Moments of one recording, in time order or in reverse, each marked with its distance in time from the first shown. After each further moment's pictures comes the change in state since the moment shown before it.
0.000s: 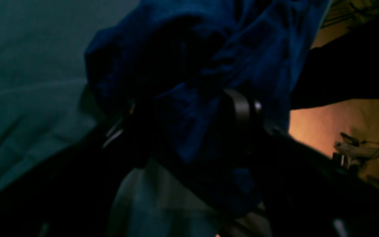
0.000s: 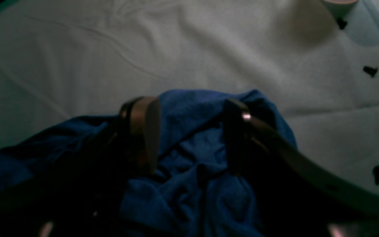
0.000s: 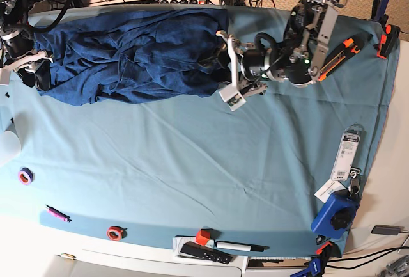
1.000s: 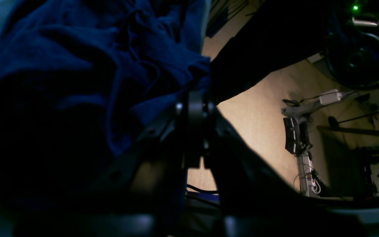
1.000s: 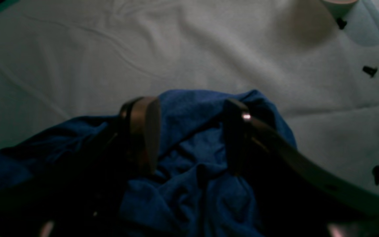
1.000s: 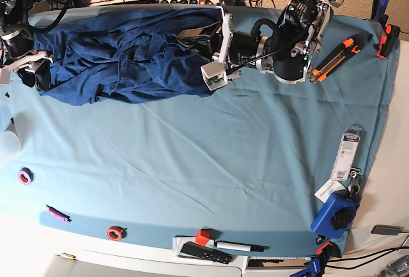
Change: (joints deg) left arm 0.0 -0.2 4.2 3.3 -19.9 -10.7 8.3; right arm 0.0 0.0 0.0 0.0 0.0 0.0 0.0
